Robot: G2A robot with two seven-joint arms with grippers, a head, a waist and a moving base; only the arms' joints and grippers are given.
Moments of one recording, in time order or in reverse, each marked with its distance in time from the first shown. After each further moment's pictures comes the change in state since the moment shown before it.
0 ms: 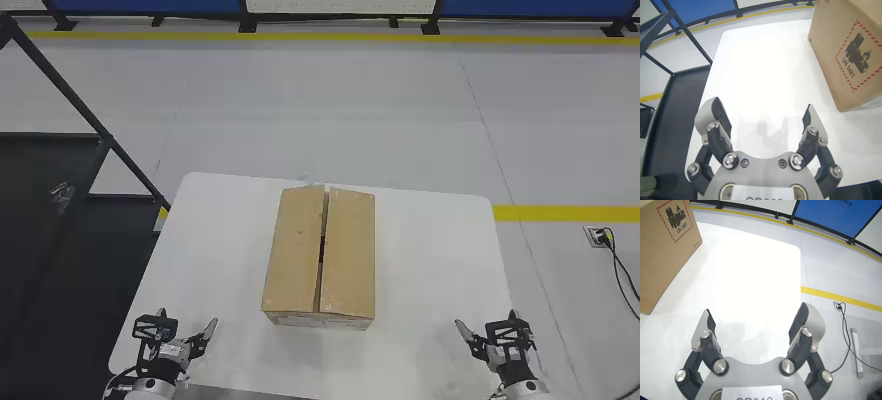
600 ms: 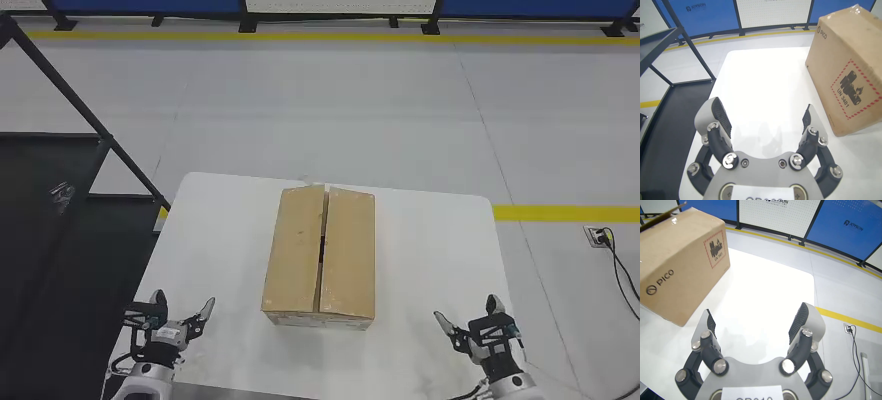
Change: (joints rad) left arm -0.104 -0.009 -0.002 0.063 -0.060 -0.045 0.144; right arm 0.014 -0.007 -0.062 -0.132 -0.042 -0.048 -0.033
